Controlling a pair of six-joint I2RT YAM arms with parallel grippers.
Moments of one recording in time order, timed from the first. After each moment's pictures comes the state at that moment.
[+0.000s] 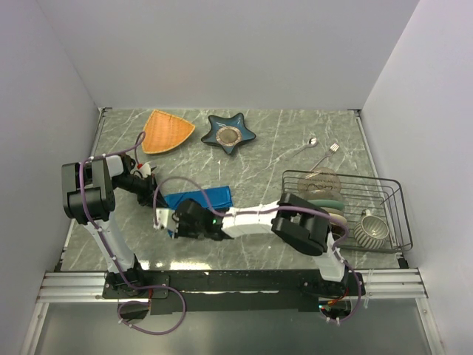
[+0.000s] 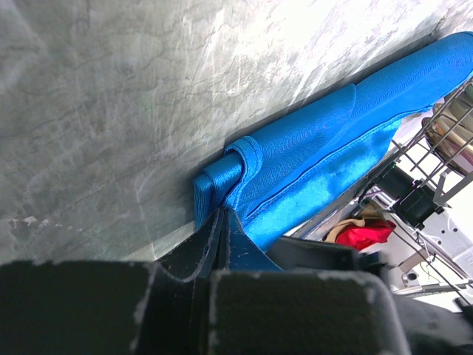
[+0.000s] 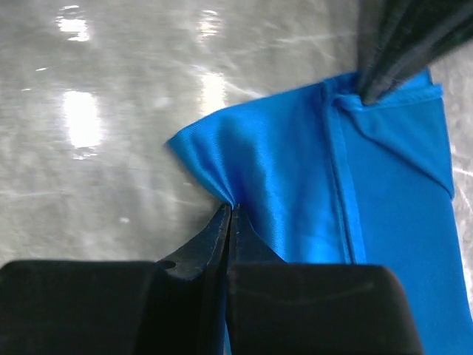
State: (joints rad) left arm 0.20 1.94 1.10 -0.83 0.71 0.00; right arm 1.23 2.05 1.27 0.07 0.00 -0.39
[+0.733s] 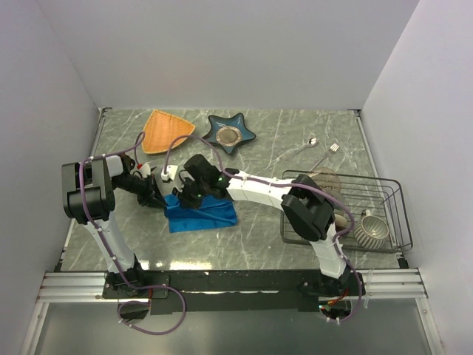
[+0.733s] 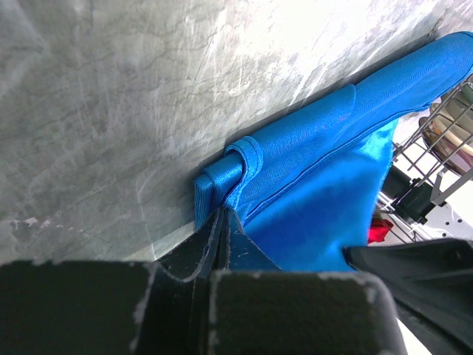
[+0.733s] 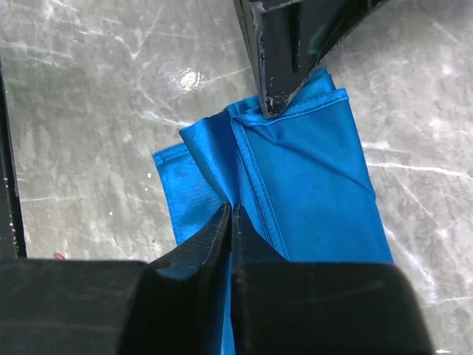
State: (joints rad) left arm 0.20 1.95 1.10 -0.83 0.72 0.00; right arm 0.99 2.07 1.56 -0.23 -0.41 -0.21
